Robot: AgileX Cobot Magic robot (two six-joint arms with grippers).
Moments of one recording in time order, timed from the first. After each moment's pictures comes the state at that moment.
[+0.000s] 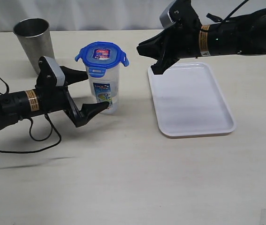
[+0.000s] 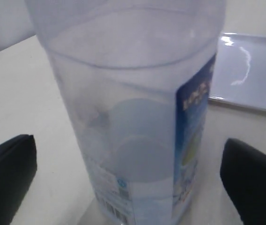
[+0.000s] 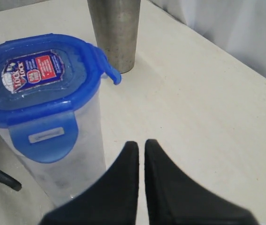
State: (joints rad) left arm -0.17 2.19 -0.78 0.91 -1.13 -0.11; right arm 0.20 1.93 -1.19 -1.51 -0.71 1.00
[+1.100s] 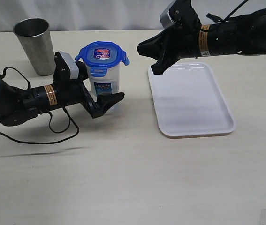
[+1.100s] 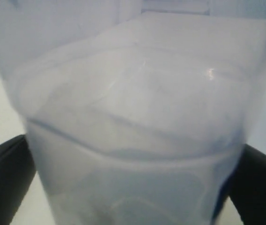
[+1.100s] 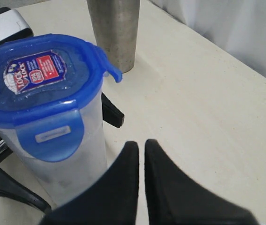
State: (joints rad) left arm -0.25 2.29 -0.93 0.87 -1.20 -0.19; right arm 0.20 1.93 -1.19 -1.51 -0.71 1.01
